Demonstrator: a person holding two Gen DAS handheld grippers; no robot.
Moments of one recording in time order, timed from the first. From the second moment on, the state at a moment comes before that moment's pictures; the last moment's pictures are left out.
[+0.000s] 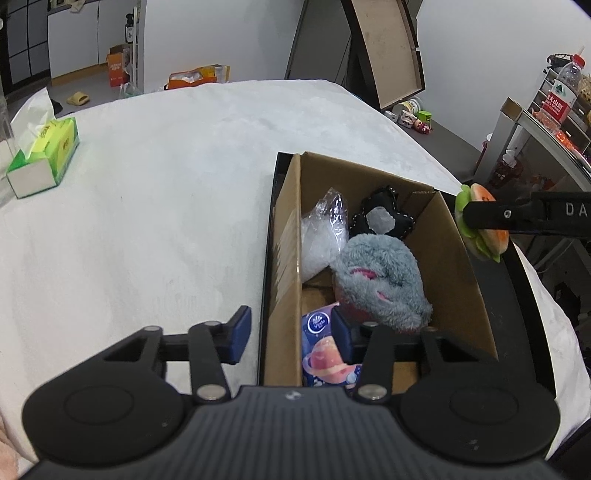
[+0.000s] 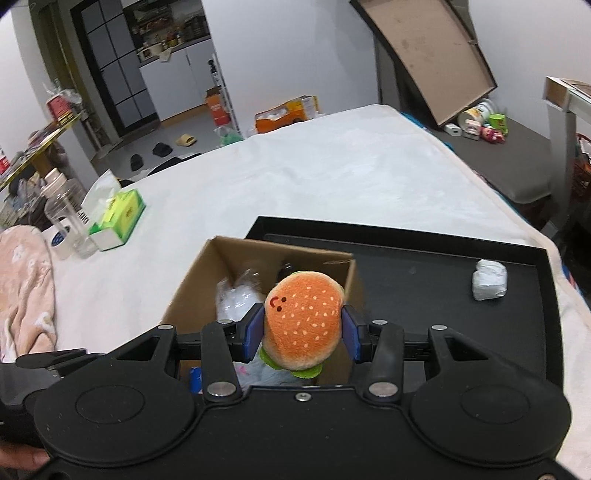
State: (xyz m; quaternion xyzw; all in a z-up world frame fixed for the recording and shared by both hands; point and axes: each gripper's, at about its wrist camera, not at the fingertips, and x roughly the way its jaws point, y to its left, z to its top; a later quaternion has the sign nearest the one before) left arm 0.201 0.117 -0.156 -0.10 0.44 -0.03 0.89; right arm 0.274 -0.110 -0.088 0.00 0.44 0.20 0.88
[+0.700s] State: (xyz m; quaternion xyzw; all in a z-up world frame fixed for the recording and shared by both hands) left arm 0.200 0.117 -0.156 -0.11 0.44 -0.03 0.89; right arm 0.237 -0.096 -0.098 0.01 0.48 0.22 0.85
